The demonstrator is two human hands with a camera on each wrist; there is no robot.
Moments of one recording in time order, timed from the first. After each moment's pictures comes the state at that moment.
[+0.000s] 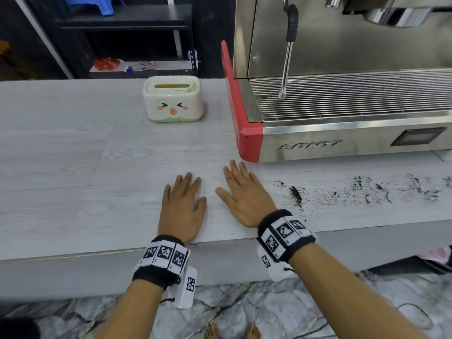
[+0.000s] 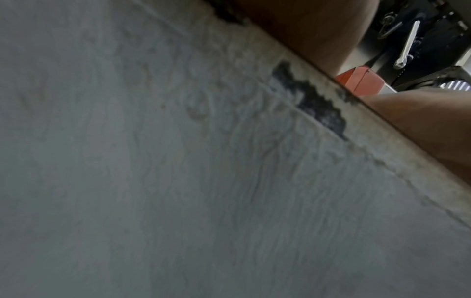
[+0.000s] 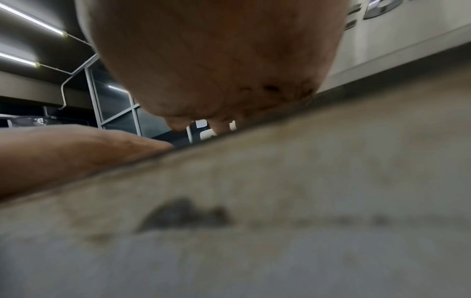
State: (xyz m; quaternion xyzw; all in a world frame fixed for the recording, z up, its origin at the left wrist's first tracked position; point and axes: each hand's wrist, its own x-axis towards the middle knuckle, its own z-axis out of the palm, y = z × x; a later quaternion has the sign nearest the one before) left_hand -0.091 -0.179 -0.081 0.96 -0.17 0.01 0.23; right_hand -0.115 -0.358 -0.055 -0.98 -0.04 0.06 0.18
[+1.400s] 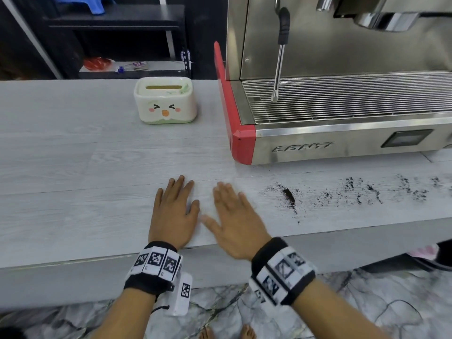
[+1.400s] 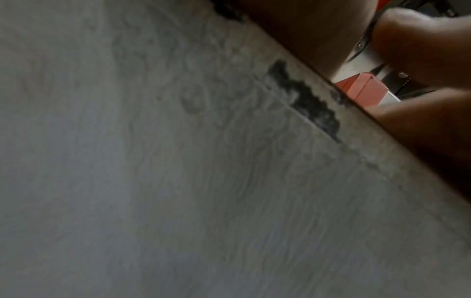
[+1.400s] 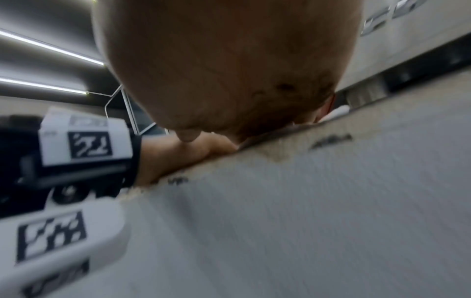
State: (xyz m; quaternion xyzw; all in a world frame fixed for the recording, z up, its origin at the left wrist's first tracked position) left_hand -0.092 -0.178 -0.081 0.96 -0.17 0.01 0.23; right_hand -0.161 -0.334 -0.044 -0.98 -0.05 0.11 0.16
